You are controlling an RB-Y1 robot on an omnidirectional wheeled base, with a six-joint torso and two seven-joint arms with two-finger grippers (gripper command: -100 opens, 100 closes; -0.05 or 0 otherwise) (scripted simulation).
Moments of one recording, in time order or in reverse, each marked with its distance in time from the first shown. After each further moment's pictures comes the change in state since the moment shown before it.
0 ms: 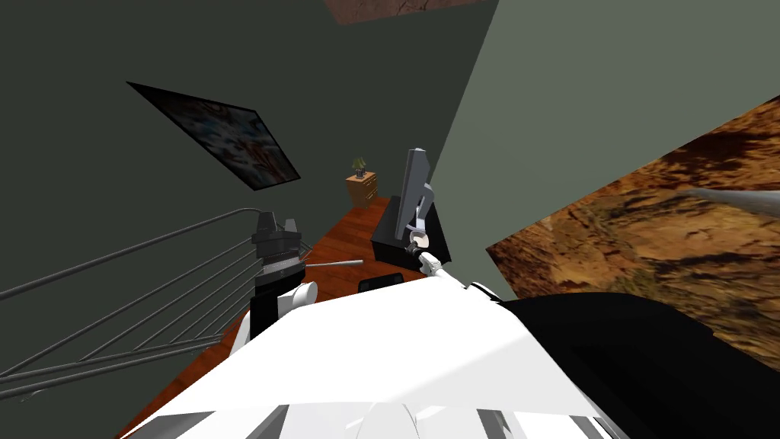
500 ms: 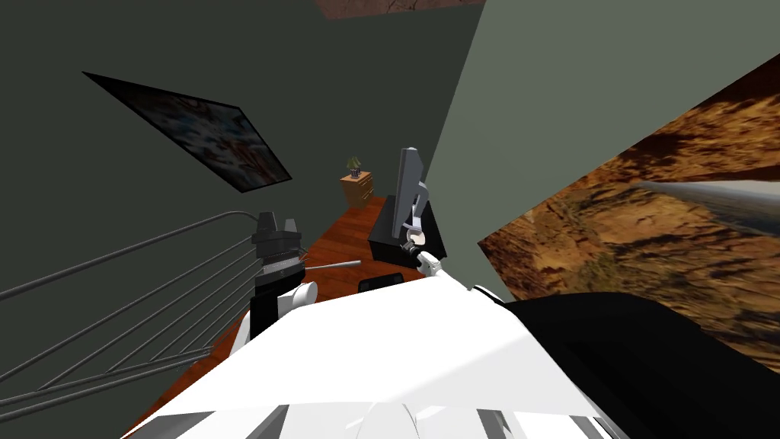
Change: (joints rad) left arm 0.000 0.000 0.000 0.000 0.000 0.000 0.000; right arm 0.036 -0.011 0.022 -0.151 -0.098 -0.014 -0.053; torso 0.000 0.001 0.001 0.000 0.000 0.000
